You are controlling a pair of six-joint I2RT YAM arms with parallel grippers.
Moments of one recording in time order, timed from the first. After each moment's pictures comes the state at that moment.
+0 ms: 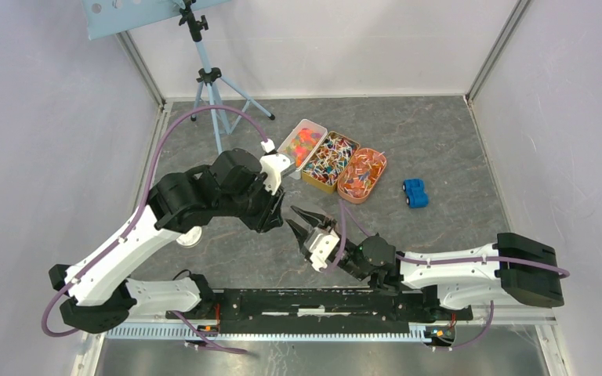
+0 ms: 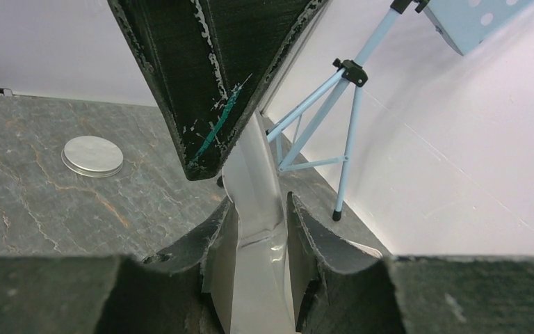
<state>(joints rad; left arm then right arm) -0.94 1.12 1.50 -1.19 0.04 -0.21 1.39 1.23 0.51 0.99 0.35 -0.63</state>
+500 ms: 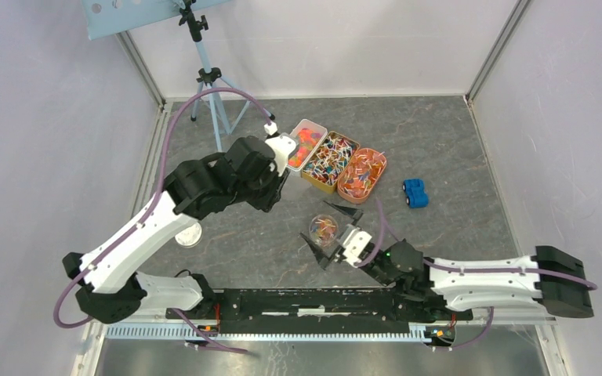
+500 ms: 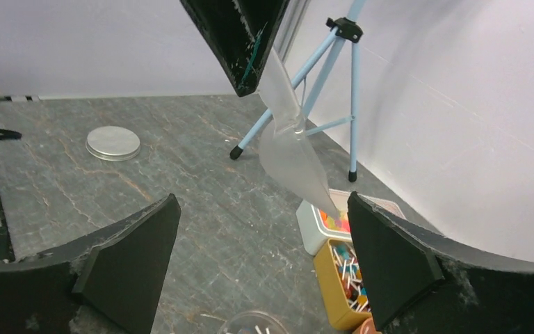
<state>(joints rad) -0.93 1.20 1.55 -1.16 -0.19 -0.18 1.39 1.01 0.38 0.88 0.40 -0.49</state>
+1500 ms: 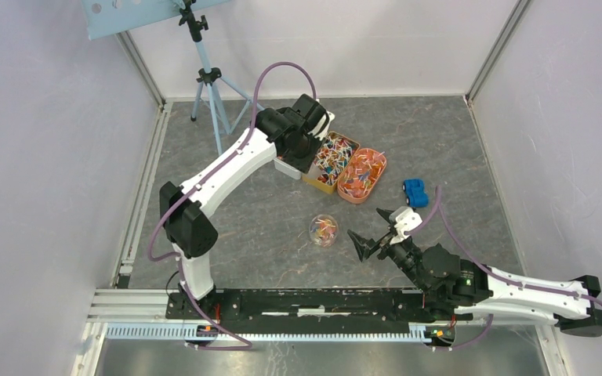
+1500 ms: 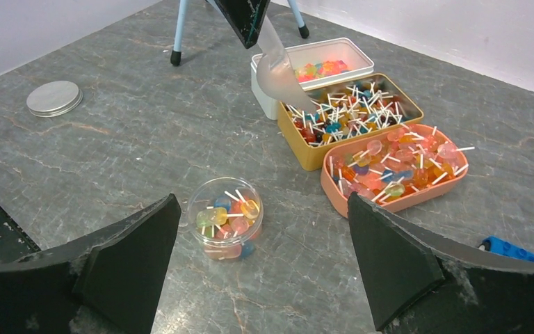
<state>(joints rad) -0.74 1.84 1.90 -1.12 -0.10 -0.10 1.39 0.38 0.36 -0.01 0.75 0.01</state>
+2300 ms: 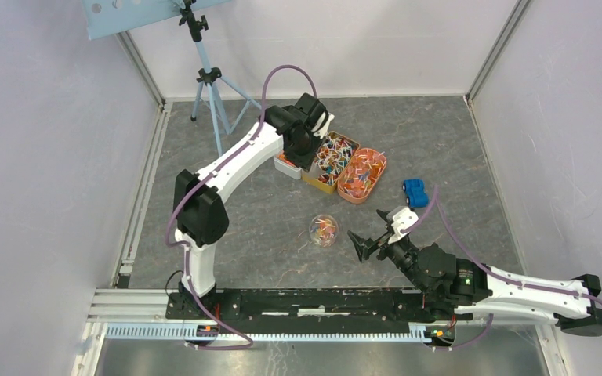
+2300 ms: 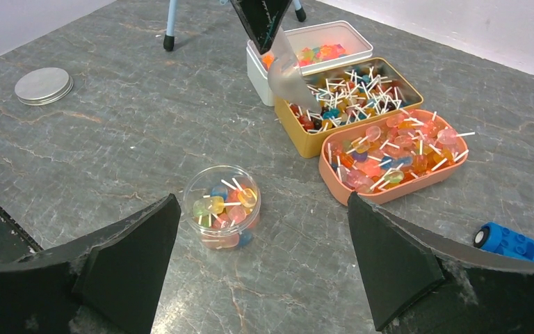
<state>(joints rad) -0.67 1.97 1.93 -1.08 -0.03 -0.06 1.39 0.39 0.38 -0.07 0.77 0.05</state>
